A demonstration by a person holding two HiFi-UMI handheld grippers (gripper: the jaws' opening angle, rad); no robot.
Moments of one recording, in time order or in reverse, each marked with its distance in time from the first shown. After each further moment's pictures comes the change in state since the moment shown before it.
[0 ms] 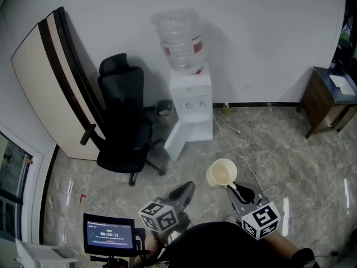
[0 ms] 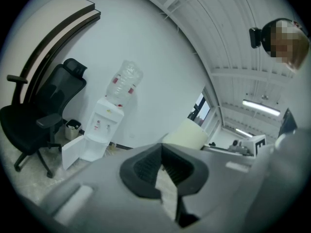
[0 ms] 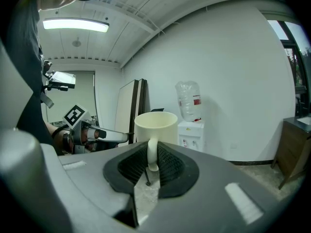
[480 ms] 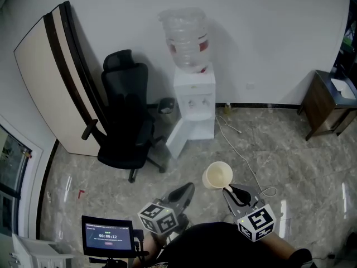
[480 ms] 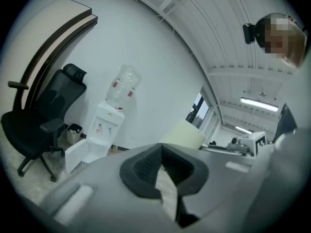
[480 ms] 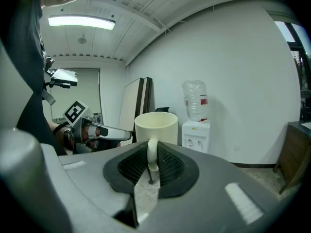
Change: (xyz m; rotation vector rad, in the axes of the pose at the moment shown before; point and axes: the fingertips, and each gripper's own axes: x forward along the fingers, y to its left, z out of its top) left arm -0.028 -0.003 -0.003 0.036 -0.023 -0.003; right arm 0.004 0.035 -0.008 -0.042 0.017 0.039
